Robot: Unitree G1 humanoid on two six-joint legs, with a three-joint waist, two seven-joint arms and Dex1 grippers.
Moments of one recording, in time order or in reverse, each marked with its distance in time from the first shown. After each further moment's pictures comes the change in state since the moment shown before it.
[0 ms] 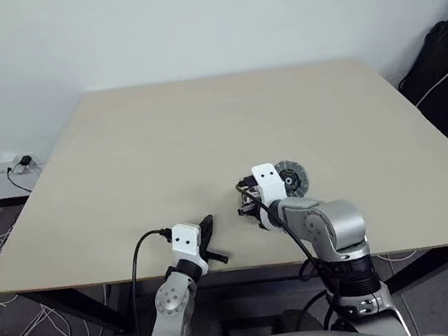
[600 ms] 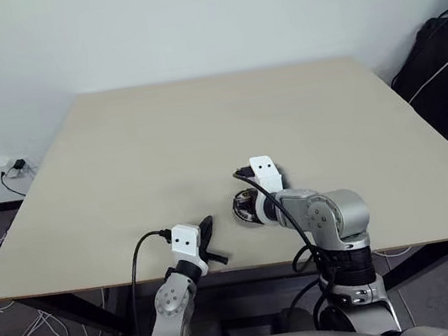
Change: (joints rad) left arm 0.003 0.000 0.003 0.000 0.000 0.000 -0.008; right arm -0.062 0.042 -0.051 -0.036 0.120 0.072 -0.029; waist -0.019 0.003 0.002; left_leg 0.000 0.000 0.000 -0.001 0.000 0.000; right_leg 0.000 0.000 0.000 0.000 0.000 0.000
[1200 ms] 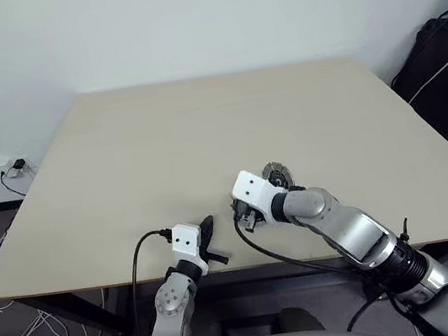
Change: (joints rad) left arm -0.002 -0.005 0.000 0.000 0.000 0.001 -0.006; right arm 0.009 -0.662 0.604 -0.012 -0.203 -0.670 0.423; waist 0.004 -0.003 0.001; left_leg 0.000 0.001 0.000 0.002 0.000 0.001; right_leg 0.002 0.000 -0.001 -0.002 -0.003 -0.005
